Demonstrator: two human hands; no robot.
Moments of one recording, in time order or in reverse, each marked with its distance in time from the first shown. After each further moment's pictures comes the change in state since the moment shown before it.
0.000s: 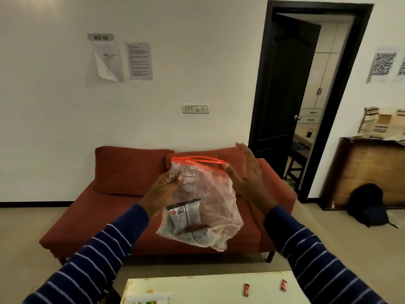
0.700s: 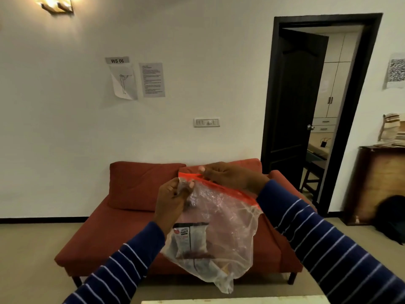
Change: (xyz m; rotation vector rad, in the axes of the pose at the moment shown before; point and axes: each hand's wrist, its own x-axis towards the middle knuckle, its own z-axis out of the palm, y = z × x) left_hand 0.005 -0.005 -0.019 0.044 0.346 0.238; right_hand 0.061 -0.092 0.022 0.194 -0.779 -0.117
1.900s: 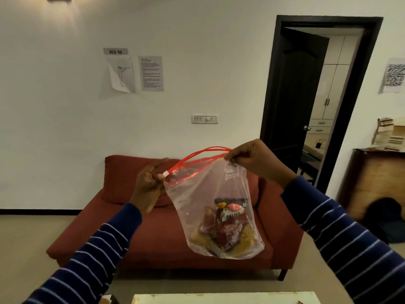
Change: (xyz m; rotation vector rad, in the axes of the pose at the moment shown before) left_hand 0.041 -0.028 -0.059 -0.291 -0.103 -0.088; right_hand -0.033 0.004 -0.046 -0.077 0.485 -0.071
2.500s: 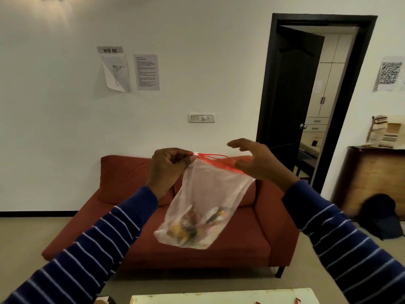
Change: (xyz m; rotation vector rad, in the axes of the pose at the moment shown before) left_hand 0.016 0.049 0.078 0.365 0.073 0.245; right_hand -0.010 0.011 -0.005 -0.284 0.052 0.068
